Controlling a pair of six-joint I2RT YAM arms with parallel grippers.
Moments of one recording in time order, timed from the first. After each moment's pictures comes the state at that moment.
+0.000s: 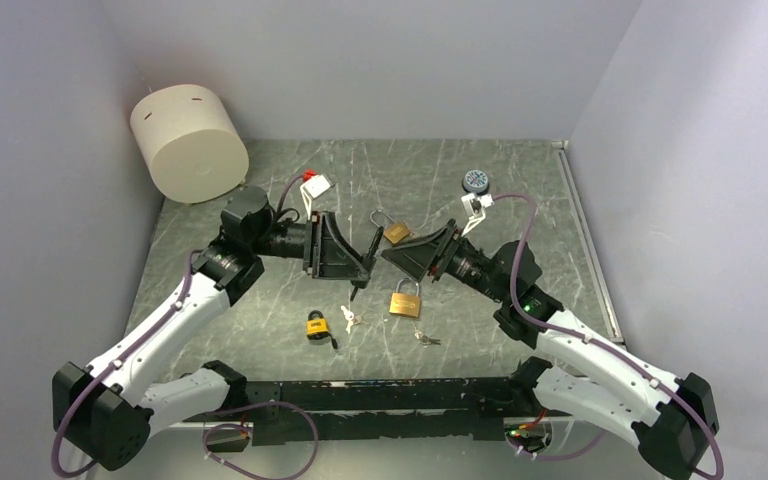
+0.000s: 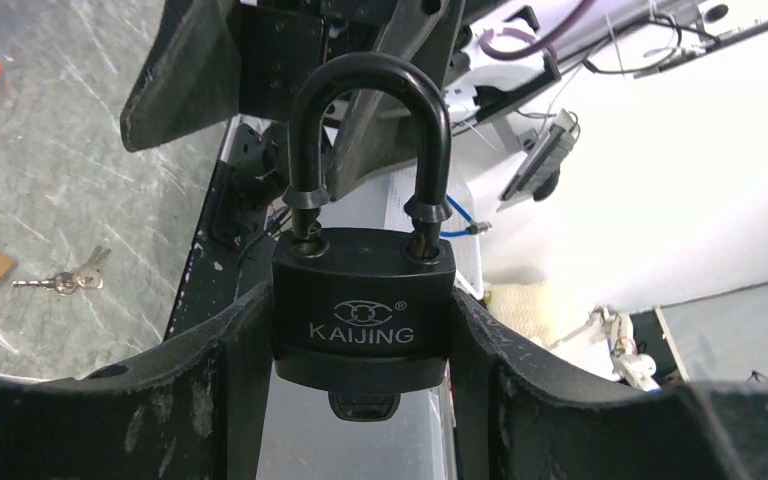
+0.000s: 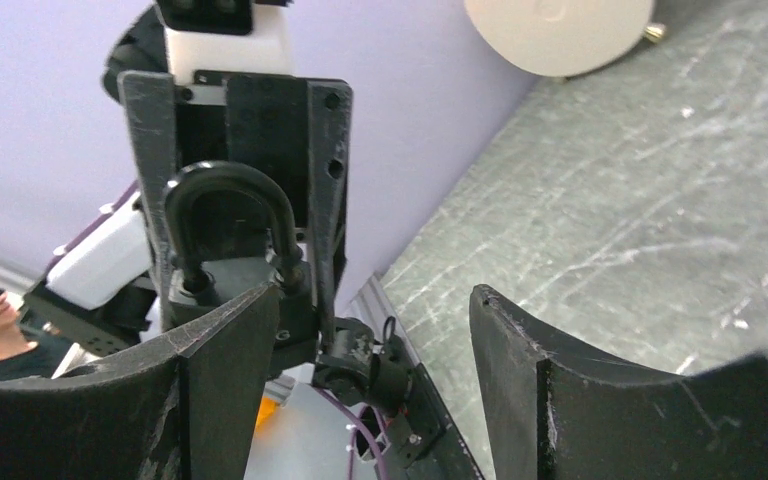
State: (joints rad) left arm -0.52 1.07 0.90 0.11 1.10 -0.88; right arm 0.73 0.85 0.58 0.40 -0.28 0.89
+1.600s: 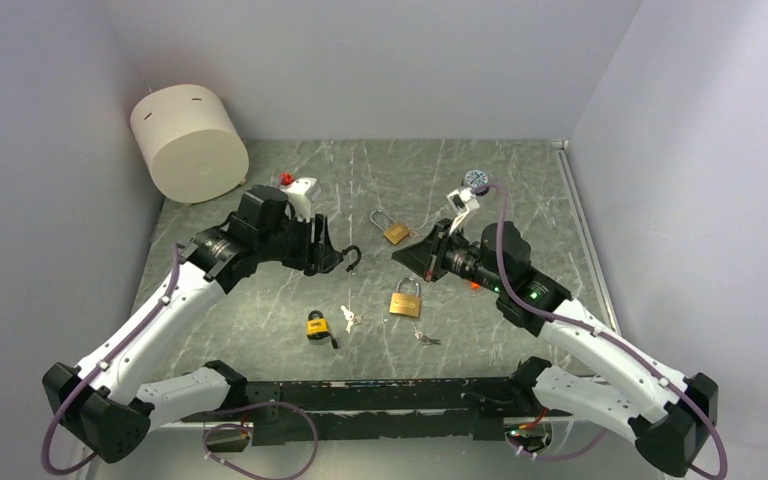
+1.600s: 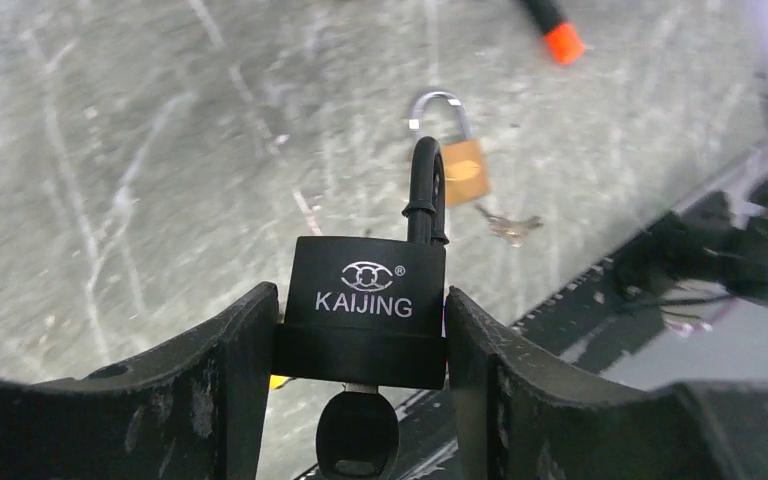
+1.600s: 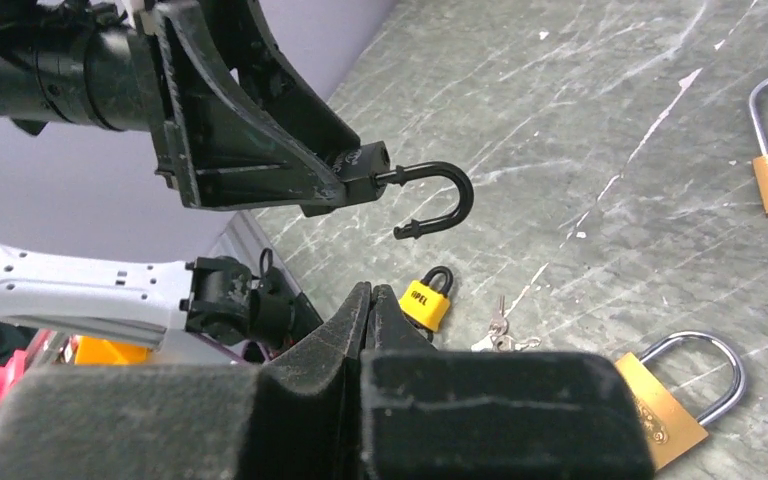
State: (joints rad) left arm -0.57 1.08 1.12 -0.70 0.25 -0.35; right arm 0.73 0.87 0.74 -0.02 -0.27 0.63
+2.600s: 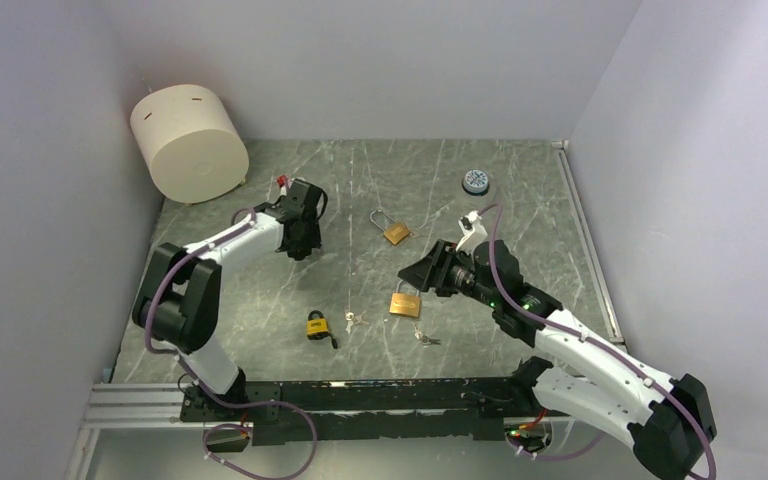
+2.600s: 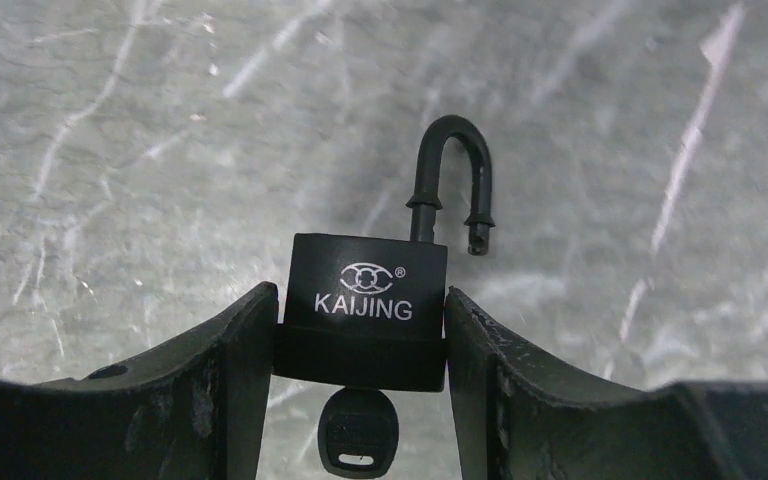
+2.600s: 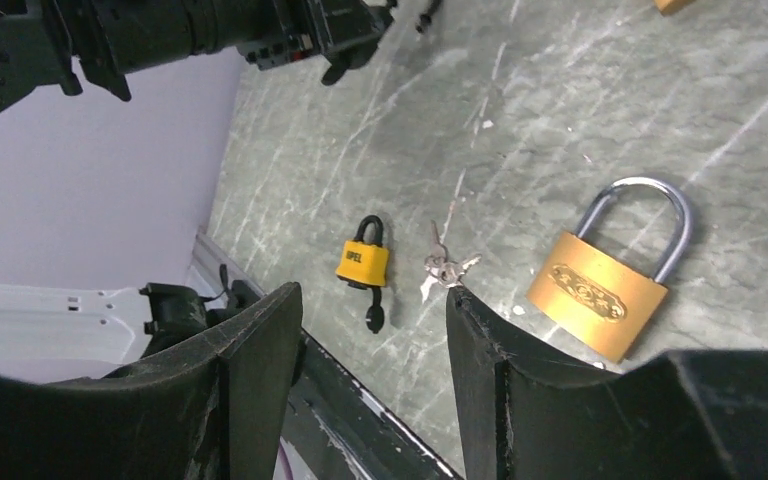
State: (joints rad) left arm -0.45 1.65 1.11 -0.49 -0.33 -0.50; right arm 0.68 0.86 0.55 -0.03 -0.17 0.84
